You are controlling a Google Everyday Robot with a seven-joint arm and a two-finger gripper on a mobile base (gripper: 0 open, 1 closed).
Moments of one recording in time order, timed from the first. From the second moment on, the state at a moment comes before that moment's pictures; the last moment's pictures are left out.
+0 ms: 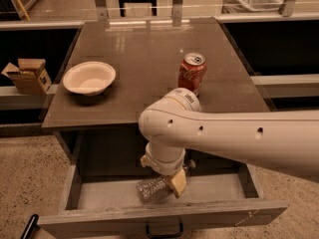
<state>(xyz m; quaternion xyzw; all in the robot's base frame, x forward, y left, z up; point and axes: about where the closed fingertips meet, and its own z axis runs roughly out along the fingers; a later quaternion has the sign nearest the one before) 0.426 -0.010 0.655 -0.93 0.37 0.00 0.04</state>
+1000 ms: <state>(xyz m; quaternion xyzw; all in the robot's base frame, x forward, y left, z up) 0.431 -0.012 0.607 -0.91 0.41 0.02 0.01</state>
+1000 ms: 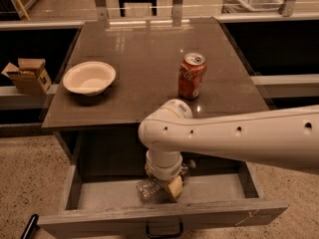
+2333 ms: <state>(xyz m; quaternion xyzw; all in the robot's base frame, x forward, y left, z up) 0.461 -0.087 0.691 -0.83 0.53 0.10 0.13</state>
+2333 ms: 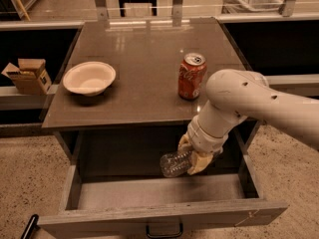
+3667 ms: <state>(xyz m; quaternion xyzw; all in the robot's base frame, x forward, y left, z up) 0.477 -0.164 0.805 -0.83 0.53 -0.07 0.19</state>
